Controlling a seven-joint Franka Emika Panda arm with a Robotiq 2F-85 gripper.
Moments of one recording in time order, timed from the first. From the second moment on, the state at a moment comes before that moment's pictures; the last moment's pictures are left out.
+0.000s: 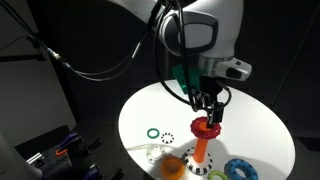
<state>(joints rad) -0.31 0.33 -0.29 -1.88 0.11 2.20 0.05</state>
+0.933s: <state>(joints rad) -0.36 0.27 -0.34 -1.90 0.11 2.20 0.03</state>
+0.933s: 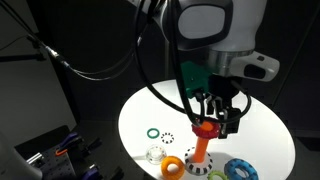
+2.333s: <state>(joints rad) -0.38 0.30 -0.36 -1.95 0.11 2.34 0.03</state>
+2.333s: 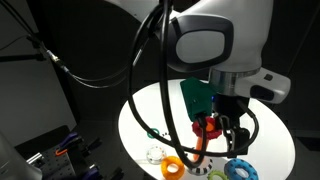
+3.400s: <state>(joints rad) -0.38 0.30 -0.34 -1.98 0.11 2.32 -0.03</state>
